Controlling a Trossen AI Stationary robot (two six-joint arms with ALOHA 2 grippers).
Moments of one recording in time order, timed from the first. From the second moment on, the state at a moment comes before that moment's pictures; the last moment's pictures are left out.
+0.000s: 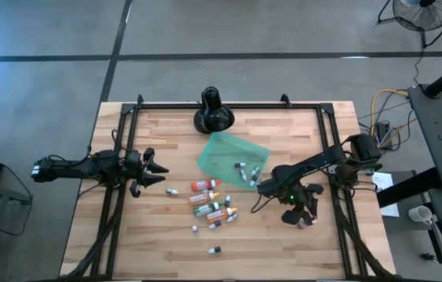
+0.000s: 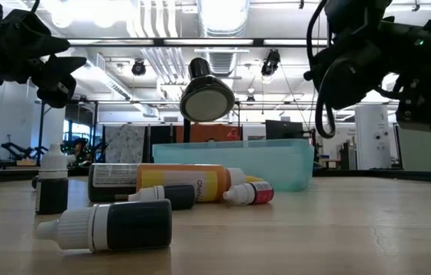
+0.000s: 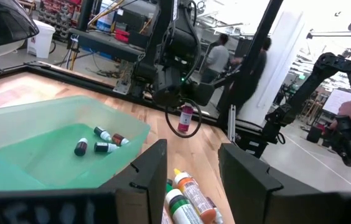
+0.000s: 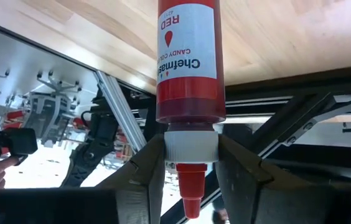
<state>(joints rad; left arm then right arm) -0.05 0.04 0.01 0.03 0.09 -0.35 0.20 1.79 1.00 -1.36 -0.86 0.64</state>
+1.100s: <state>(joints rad) -0.05 0.04 0.01 0.03 0.09 -0.35 0.19 1.79 1.01 -1.32 -0.89 0.70</state>
